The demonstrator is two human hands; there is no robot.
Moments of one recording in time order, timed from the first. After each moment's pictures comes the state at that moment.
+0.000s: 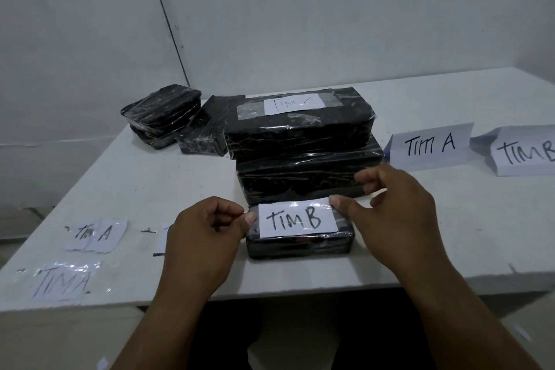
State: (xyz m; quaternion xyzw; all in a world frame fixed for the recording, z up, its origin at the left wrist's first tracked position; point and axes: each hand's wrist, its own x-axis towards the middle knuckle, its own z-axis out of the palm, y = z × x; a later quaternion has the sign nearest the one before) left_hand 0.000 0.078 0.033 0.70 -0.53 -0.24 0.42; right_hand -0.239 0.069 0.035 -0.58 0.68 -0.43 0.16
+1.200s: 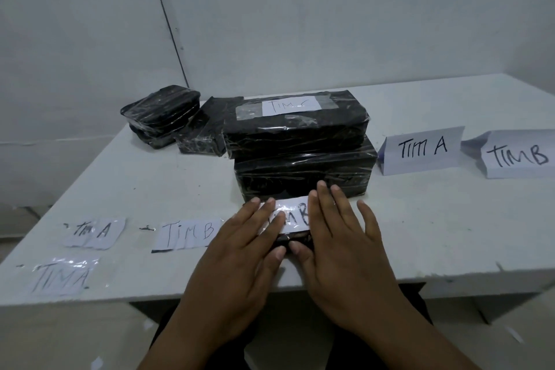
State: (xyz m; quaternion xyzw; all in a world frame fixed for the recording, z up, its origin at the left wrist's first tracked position) left_hand -0.009 0.104 -0.003 0.53 -0.82 -0.05 0.21; right_hand -0.201 0.096 -0.008 -0.77 0.62 -0.15 0.00
